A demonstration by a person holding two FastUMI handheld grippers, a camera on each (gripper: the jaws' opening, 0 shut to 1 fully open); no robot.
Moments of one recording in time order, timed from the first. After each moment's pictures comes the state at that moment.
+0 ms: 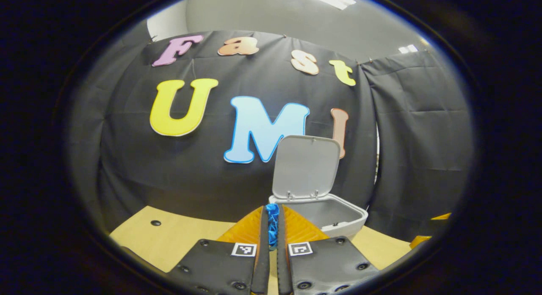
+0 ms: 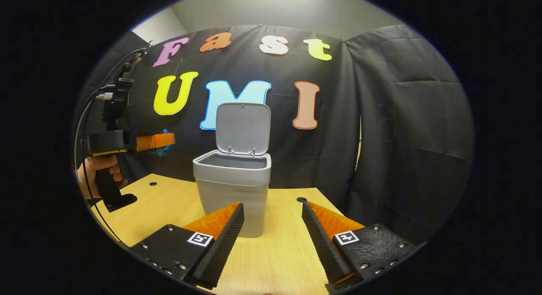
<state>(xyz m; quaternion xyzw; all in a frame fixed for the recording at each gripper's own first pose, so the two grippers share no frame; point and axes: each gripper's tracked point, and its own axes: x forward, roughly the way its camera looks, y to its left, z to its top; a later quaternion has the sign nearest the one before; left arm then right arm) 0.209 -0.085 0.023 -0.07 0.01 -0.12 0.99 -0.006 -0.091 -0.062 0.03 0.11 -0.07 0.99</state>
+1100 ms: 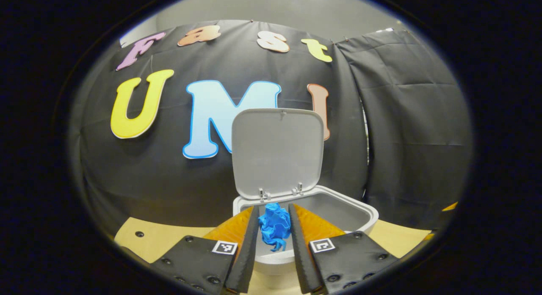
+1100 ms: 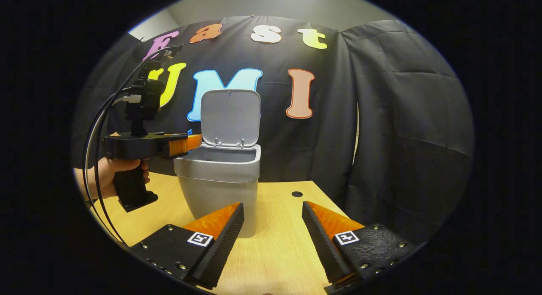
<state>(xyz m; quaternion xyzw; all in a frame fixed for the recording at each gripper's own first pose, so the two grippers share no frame) 0.294 -0.169 -0.020 -0.01 0.05 -0.16 0.99 0.020 -0.109 -0.084 0.04 0.14 -0.09 0.99</state>
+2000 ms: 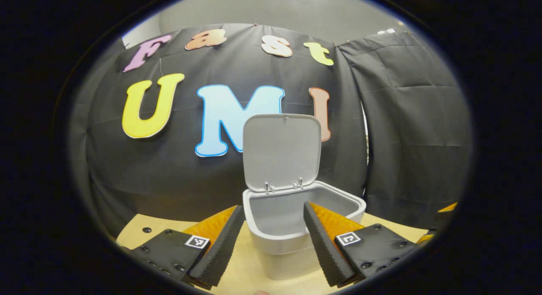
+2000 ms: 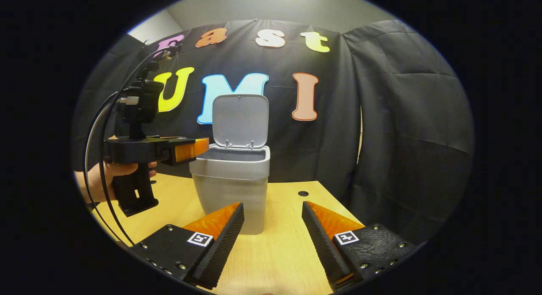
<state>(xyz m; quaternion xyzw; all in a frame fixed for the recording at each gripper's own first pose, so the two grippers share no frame) 0.232 -0.138 -0.005 -0.01 0.04 -0.14 0.99 -0.006 -0.079 -0.075 0.04 0.13 -0.06 0.99</state>
